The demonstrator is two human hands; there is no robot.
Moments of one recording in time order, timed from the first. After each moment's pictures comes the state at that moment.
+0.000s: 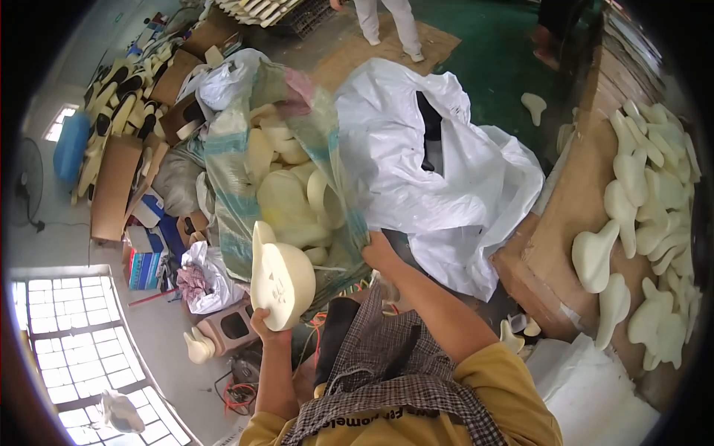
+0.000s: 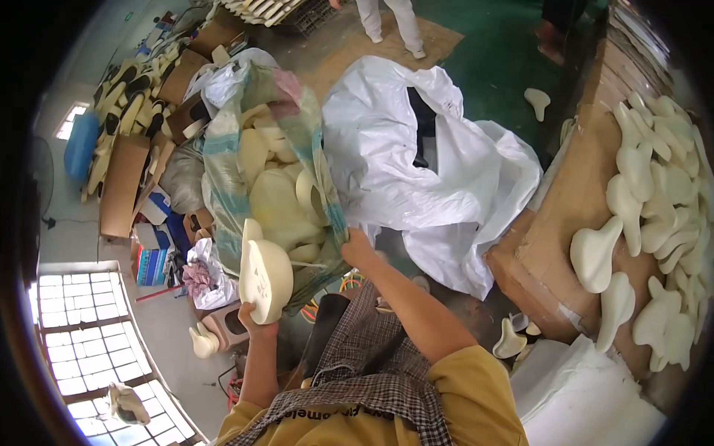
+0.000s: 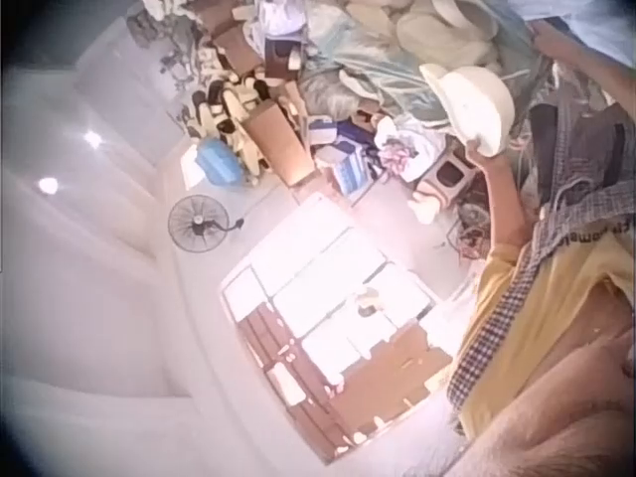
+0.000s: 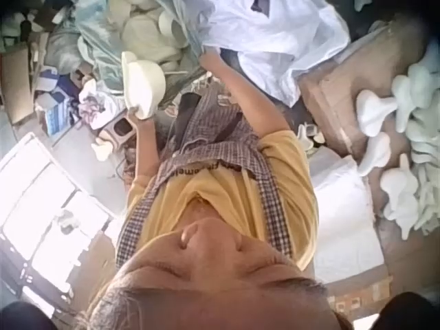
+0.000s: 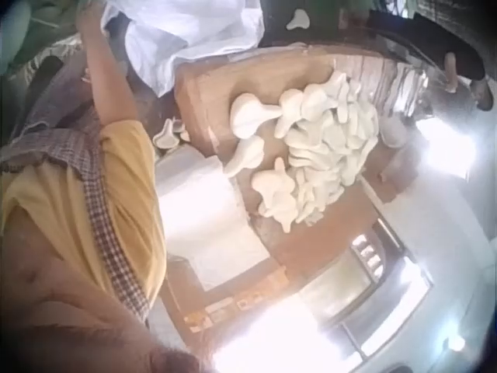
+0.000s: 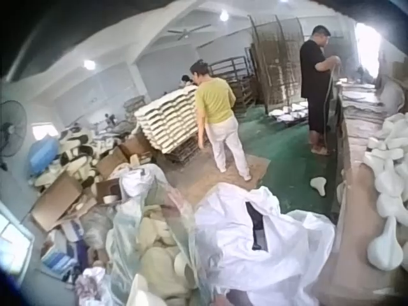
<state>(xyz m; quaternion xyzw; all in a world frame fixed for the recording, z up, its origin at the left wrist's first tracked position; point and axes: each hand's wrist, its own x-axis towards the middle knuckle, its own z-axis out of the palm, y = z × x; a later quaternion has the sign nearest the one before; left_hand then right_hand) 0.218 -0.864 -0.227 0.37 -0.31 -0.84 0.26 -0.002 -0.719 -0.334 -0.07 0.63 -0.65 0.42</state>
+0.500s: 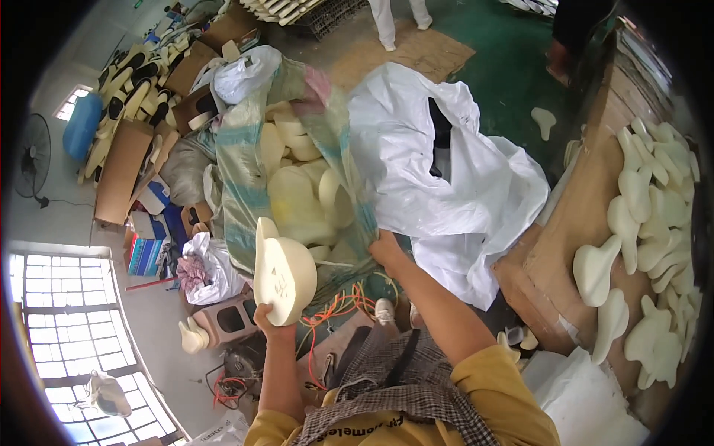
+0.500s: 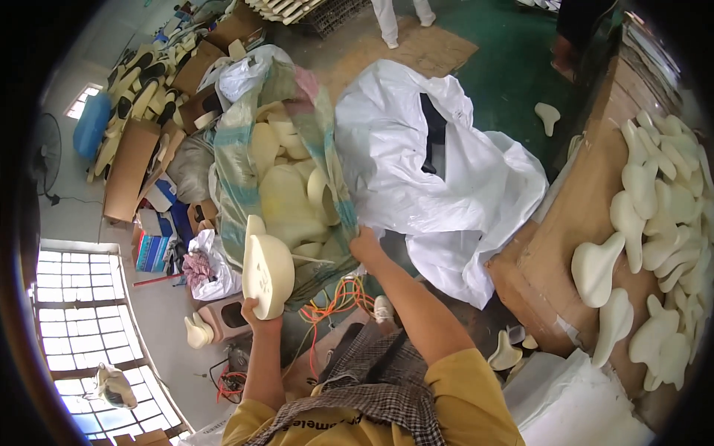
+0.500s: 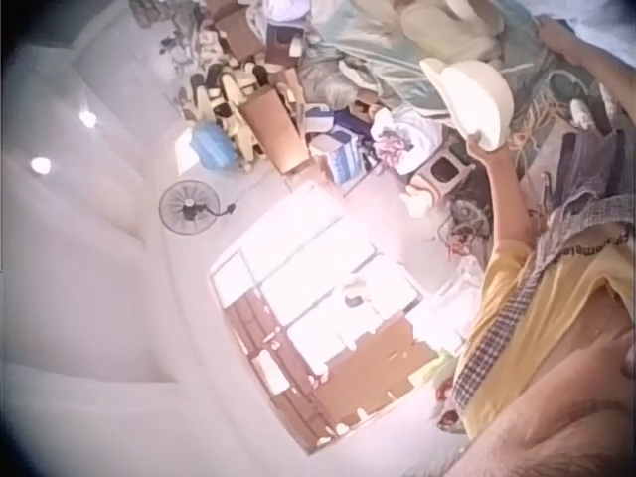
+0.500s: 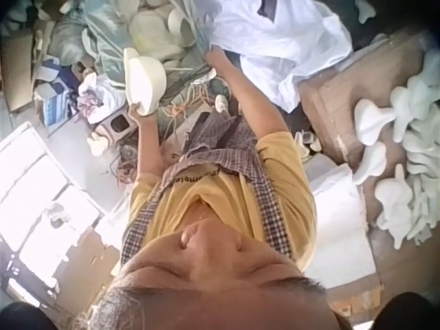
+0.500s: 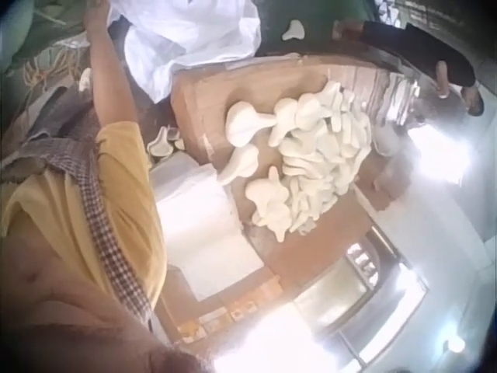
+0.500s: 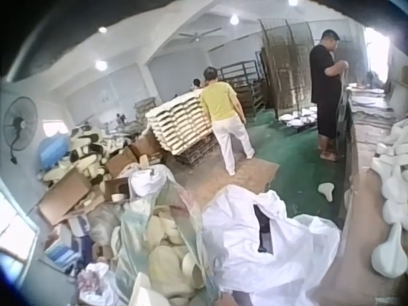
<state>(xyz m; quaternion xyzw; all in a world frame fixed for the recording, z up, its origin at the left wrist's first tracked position) 0.205 -0.835 -0.221 0.35 -0.30 -0.83 0.33 -0.004 -0.720 -0.342 -0.03 0.65 -0.65 0.40</state>
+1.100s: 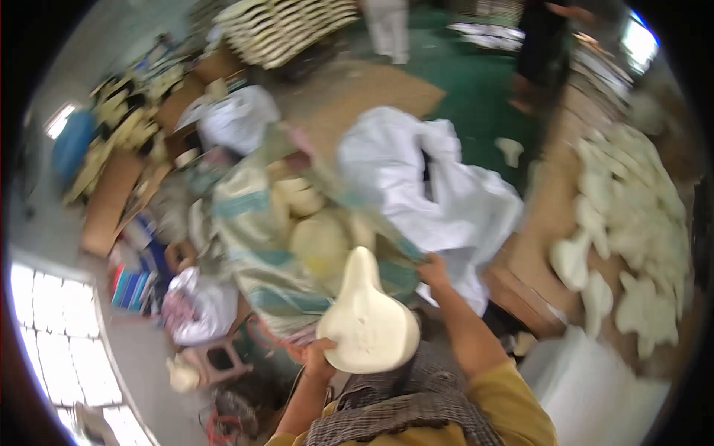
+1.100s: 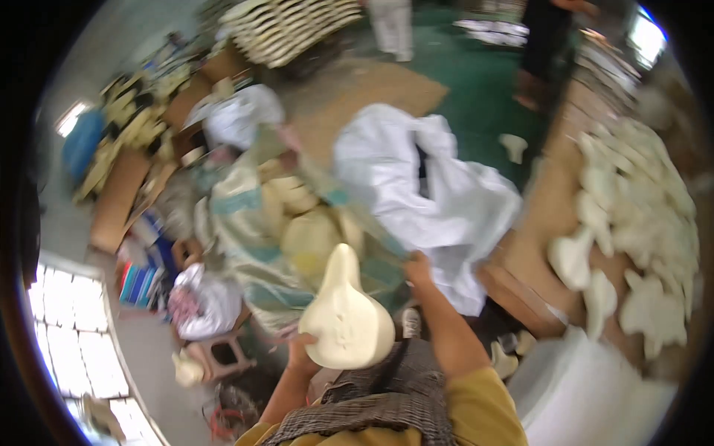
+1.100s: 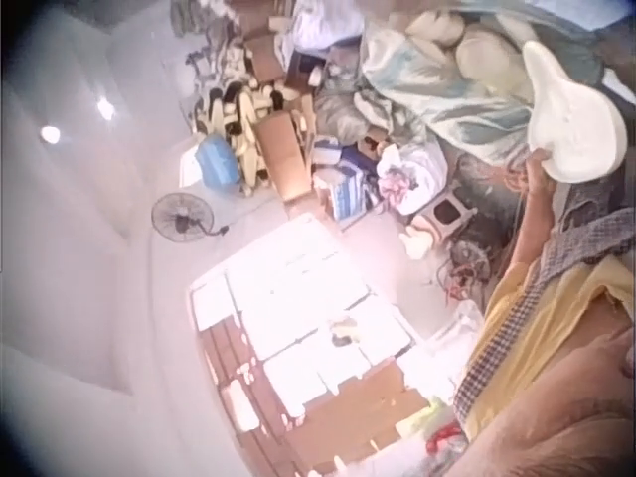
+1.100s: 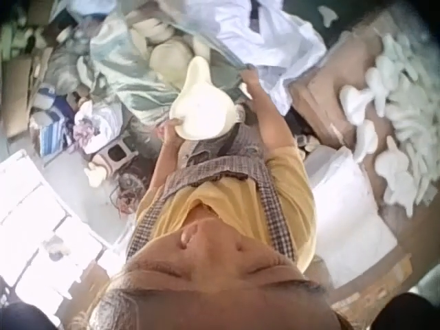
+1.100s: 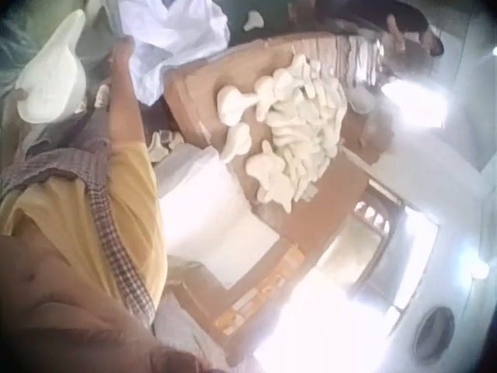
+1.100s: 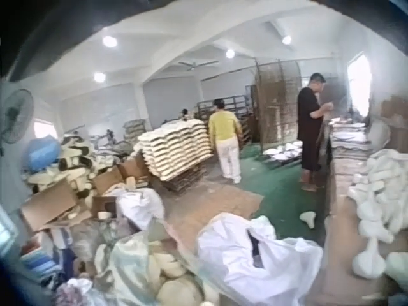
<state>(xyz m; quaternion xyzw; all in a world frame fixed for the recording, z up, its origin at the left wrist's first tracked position) 0.259 -0.792 -0.244 0.40 -0.24 -0.88 0.00 -0.007 -0.605 -0.311 0.10 0.73 -0.61 0.28</state>
